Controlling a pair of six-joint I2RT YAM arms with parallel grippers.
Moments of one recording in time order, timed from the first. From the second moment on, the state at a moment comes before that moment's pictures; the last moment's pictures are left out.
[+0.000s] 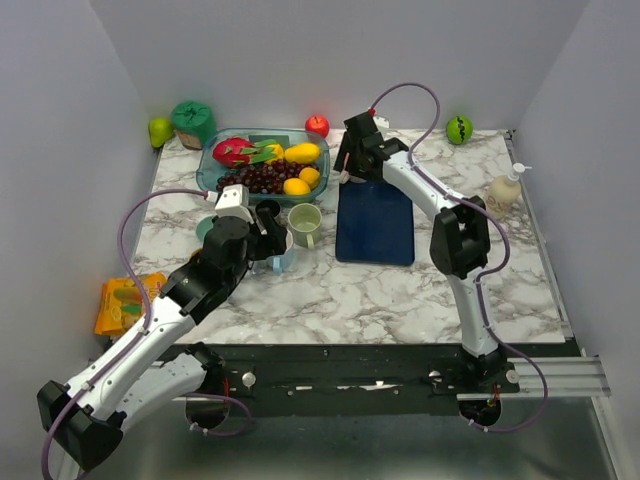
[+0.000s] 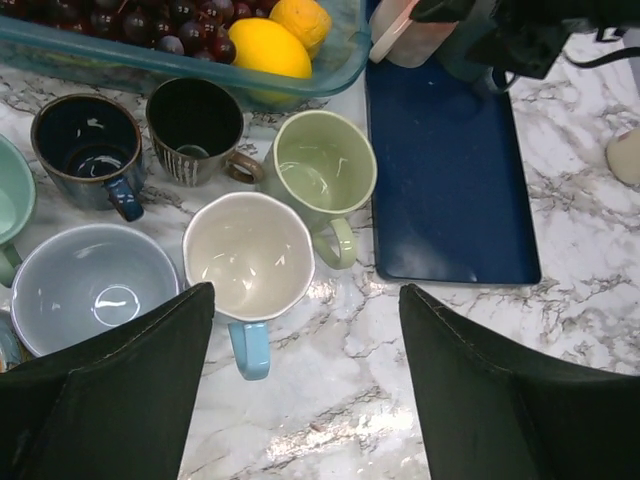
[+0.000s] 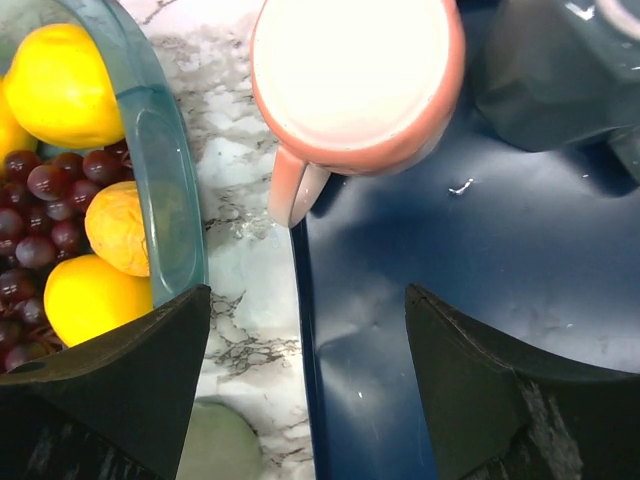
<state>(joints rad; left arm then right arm) -0.63 0.83 0.77 -0.34 -0.33 -0.56 0.51 2.27 2.09 -0.64 0.28 0.64</state>
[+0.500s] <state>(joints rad) -0.63 0.80 0.82 -0.40 -0.33 -0.55 0.49 2.42 2.22 -0.65 0.29 0.80</state>
